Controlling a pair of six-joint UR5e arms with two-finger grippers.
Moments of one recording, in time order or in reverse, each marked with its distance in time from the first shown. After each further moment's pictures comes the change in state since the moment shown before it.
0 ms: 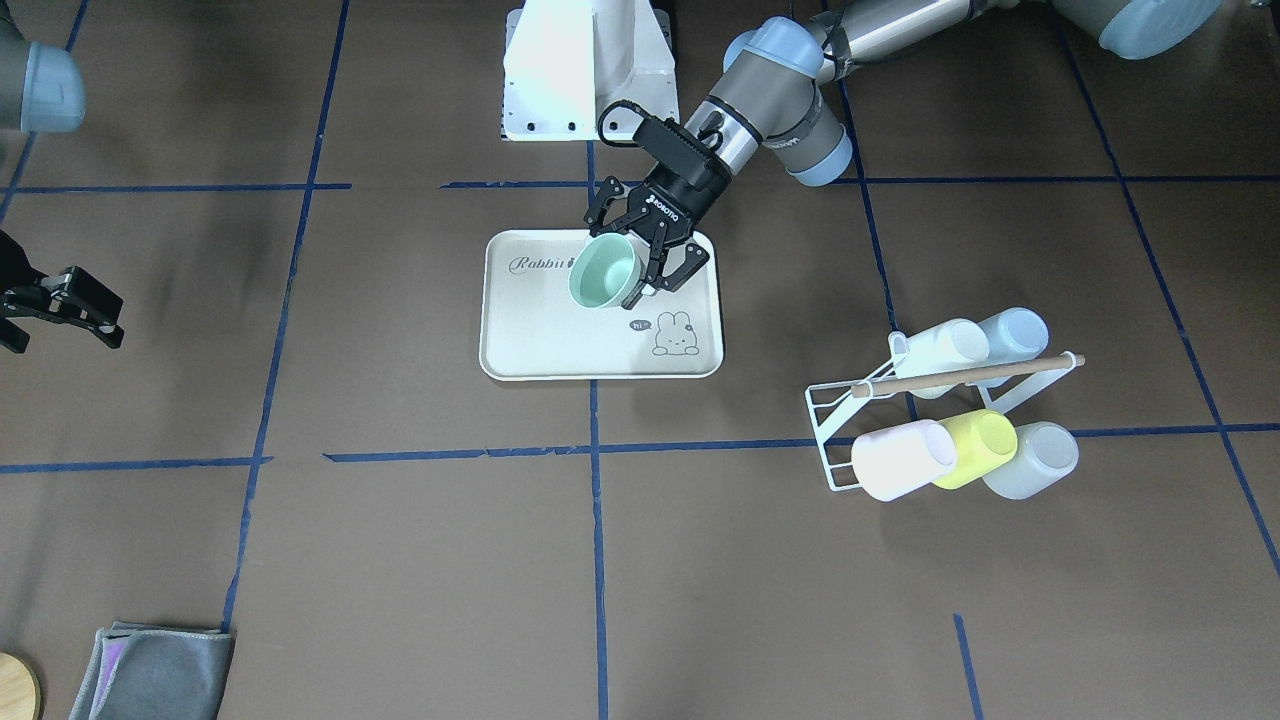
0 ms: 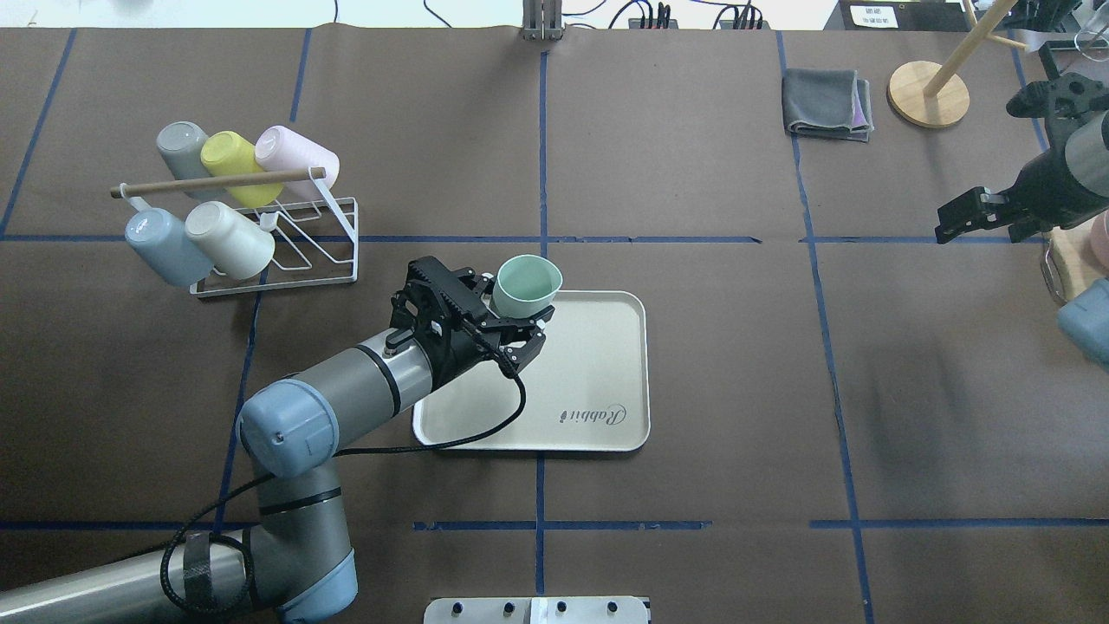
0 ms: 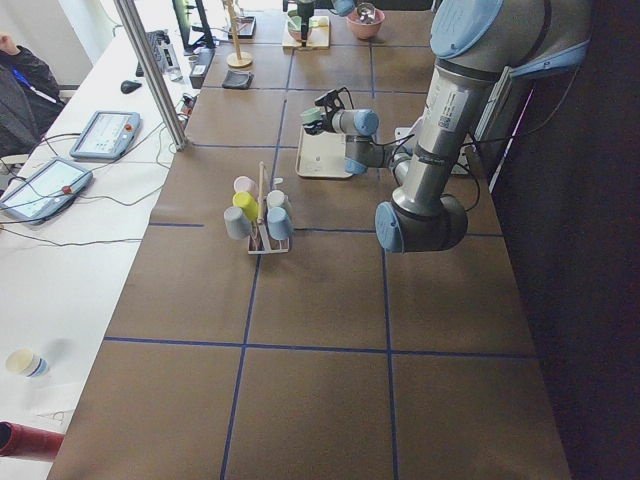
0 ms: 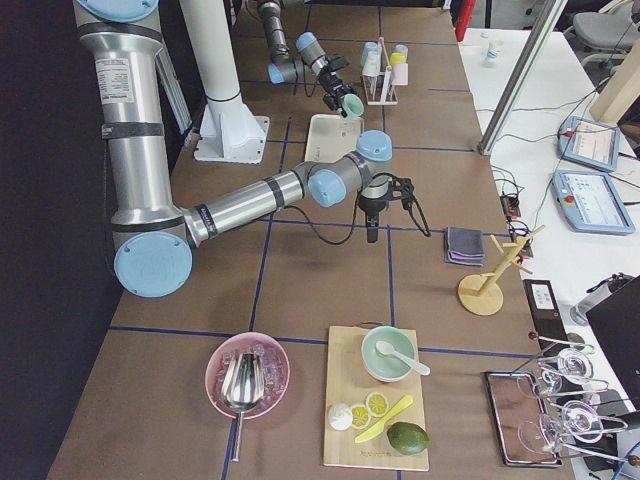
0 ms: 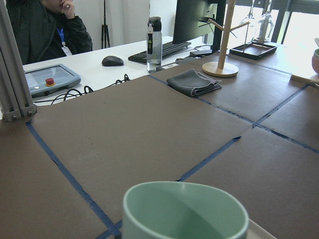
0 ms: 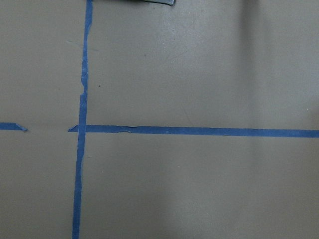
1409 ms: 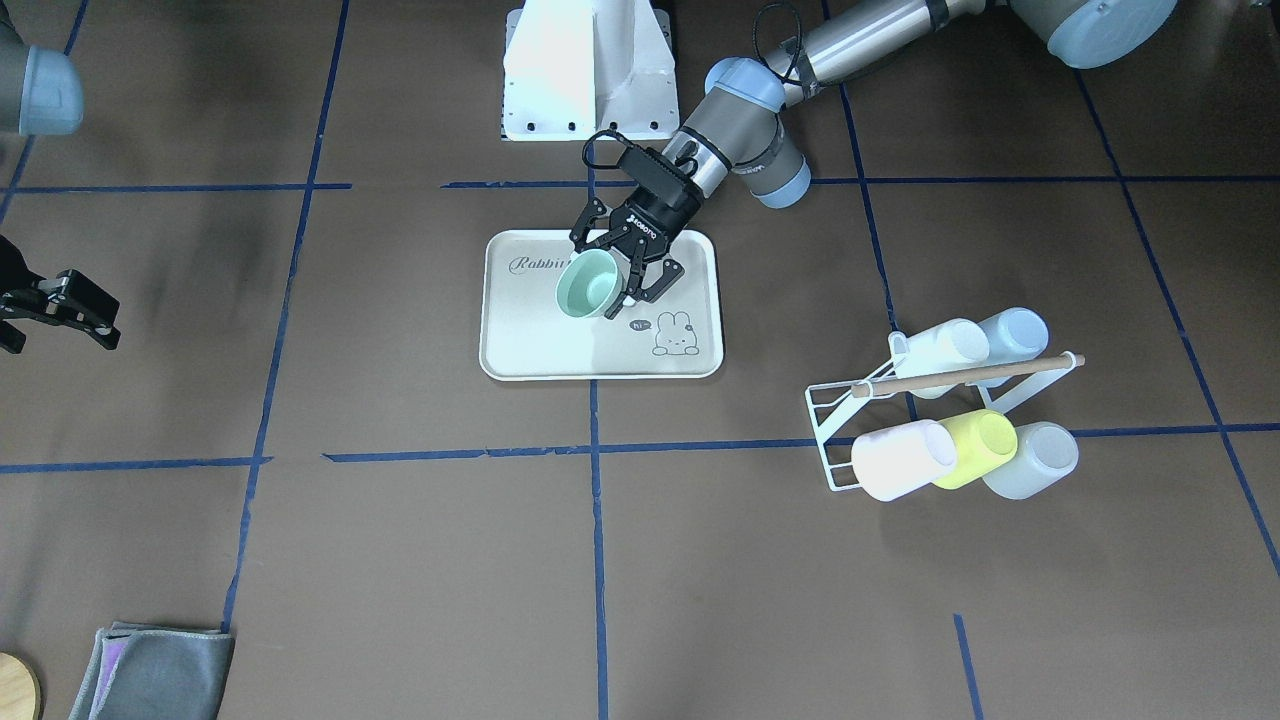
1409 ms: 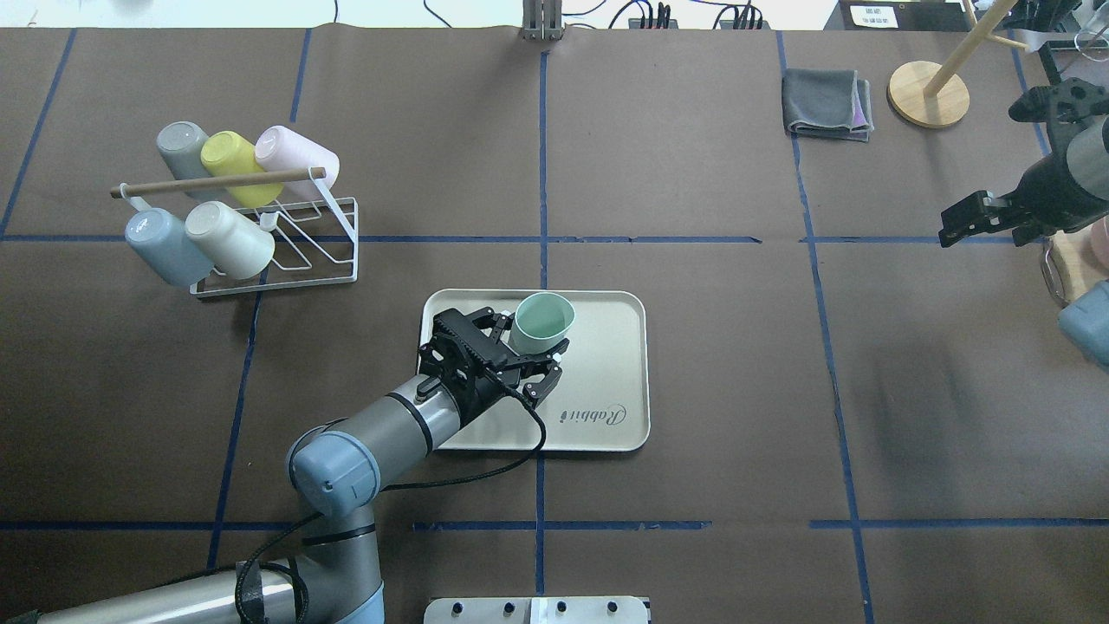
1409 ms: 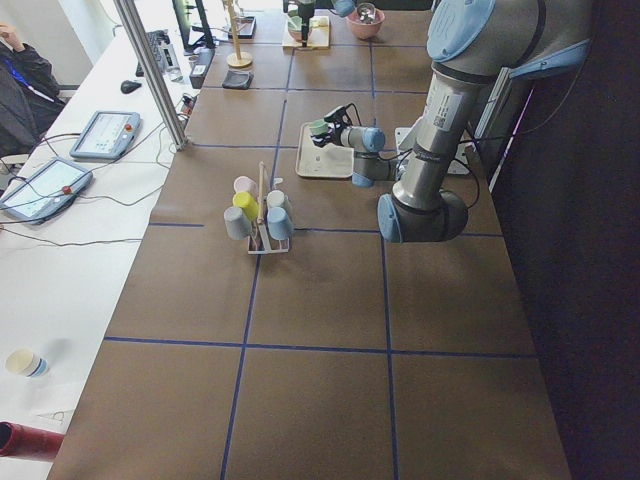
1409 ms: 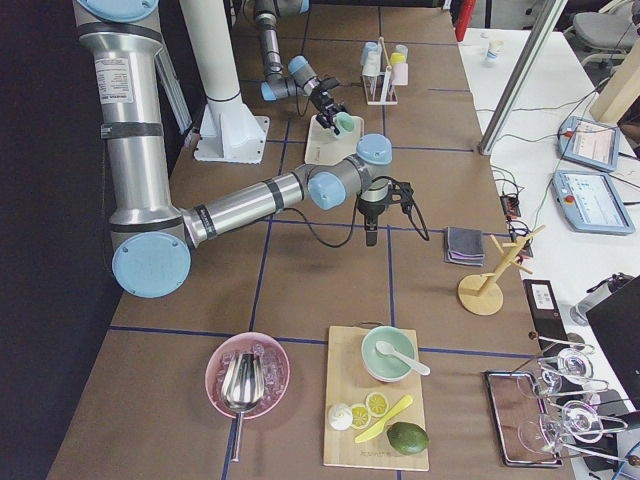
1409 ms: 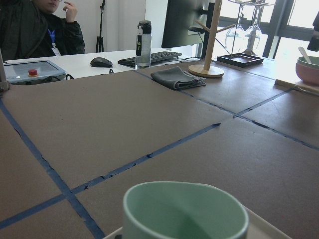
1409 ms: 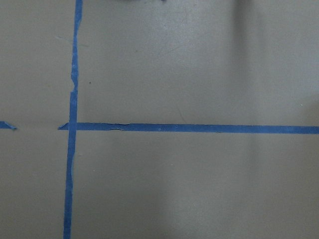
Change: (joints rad) left arm 0.069 -0.070 0.202 -0.160 0.112 0.001; right arm 0.000 -0.006 -0.008 0.000 -0.003 -0.002
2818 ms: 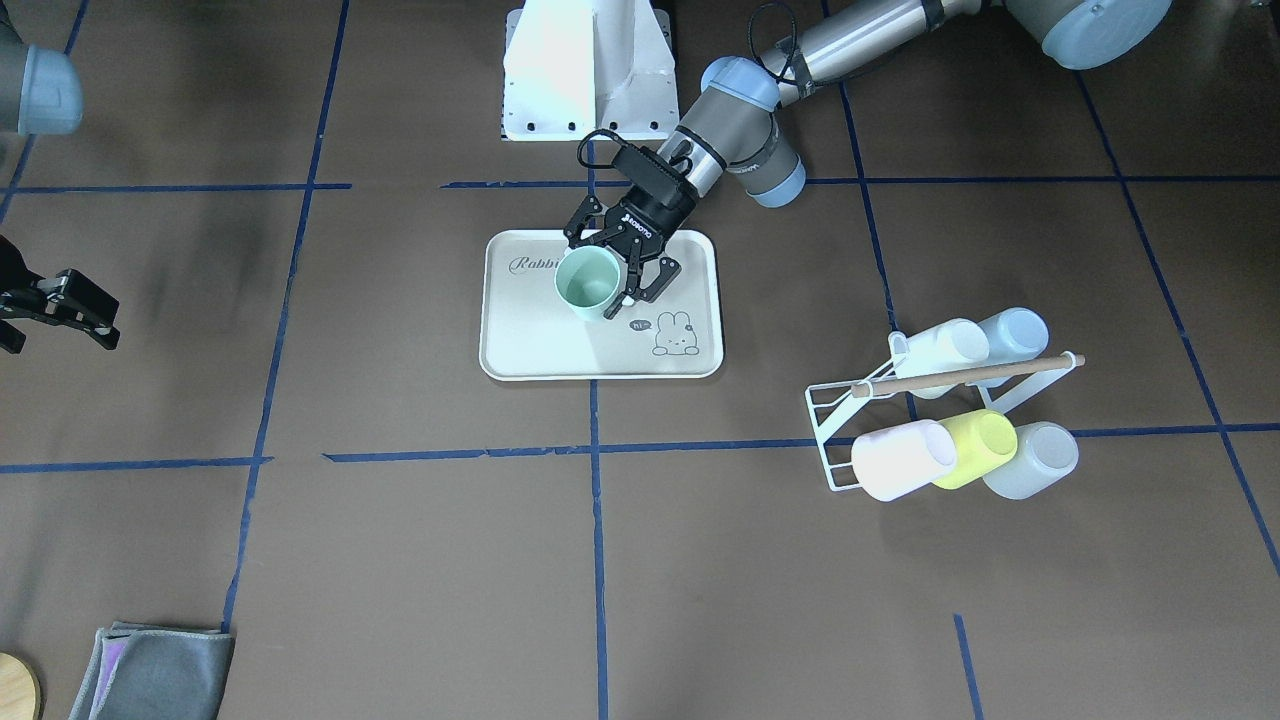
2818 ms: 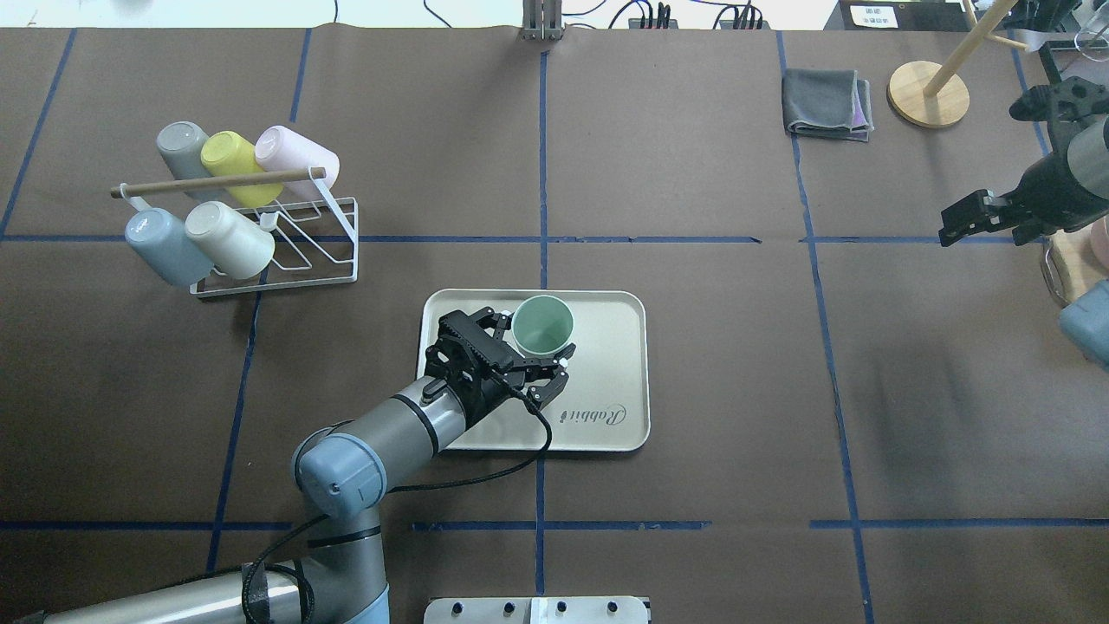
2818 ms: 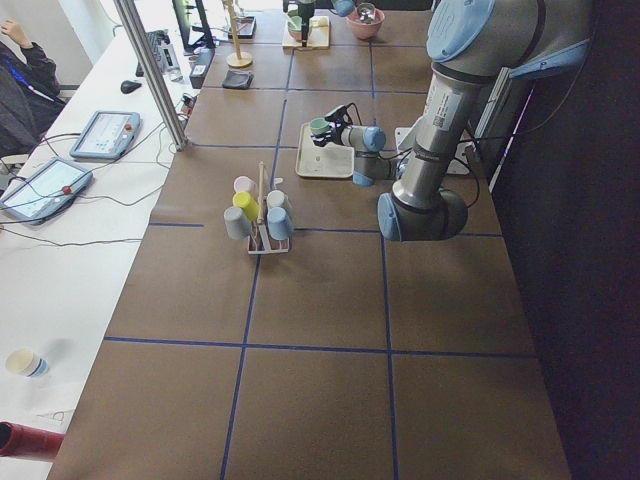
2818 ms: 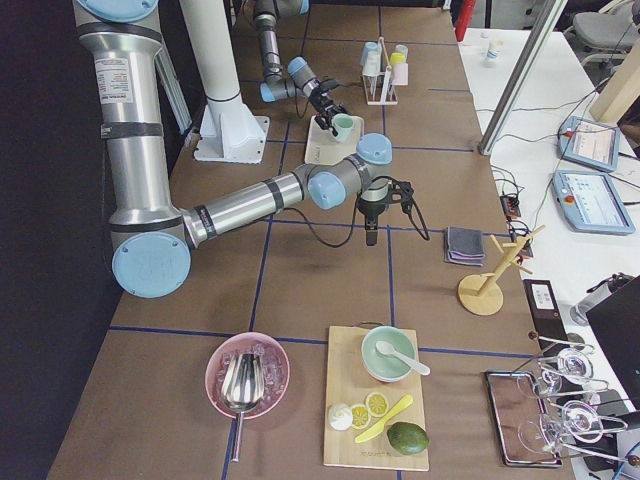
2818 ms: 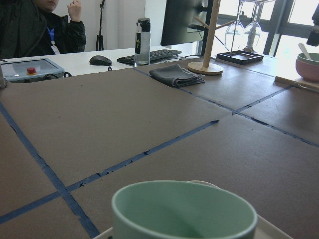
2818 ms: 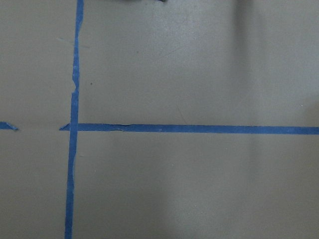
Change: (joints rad) left arm 0.002 -0.011 0.002 0.001 0.007 0.002; right arm 0.002 0.001 0.001 0.000 0.002 0.001
